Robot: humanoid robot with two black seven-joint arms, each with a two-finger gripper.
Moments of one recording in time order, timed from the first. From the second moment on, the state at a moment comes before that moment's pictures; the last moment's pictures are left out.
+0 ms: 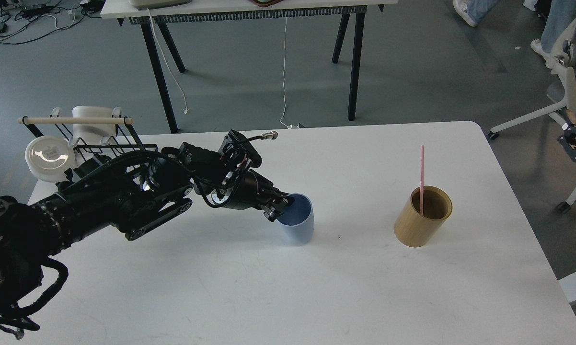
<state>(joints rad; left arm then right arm) -0.99 0.17 -0.19 -0.82 2.03 -0.32 -0.49 0.48 -0.79 0.77 0.77 -0.03 0.49 0.49</state>
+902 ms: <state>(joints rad) -0.98 0.19 -0.20 -0.81 2.02 -0.33 -0.49 0.48 -0.79 0.77 0.77 -0.03 0.49 0.49</state>
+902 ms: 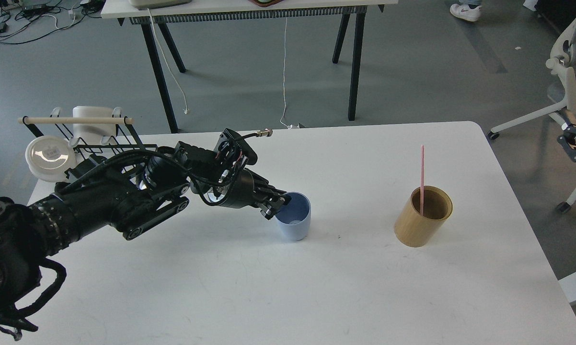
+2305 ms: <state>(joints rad) -0.84 0.49 -0.82 -0.93 0.76 -0.49 -0.49 0.60 -0.89 0.71 1.17 -1.66 0.43 0.49</state>
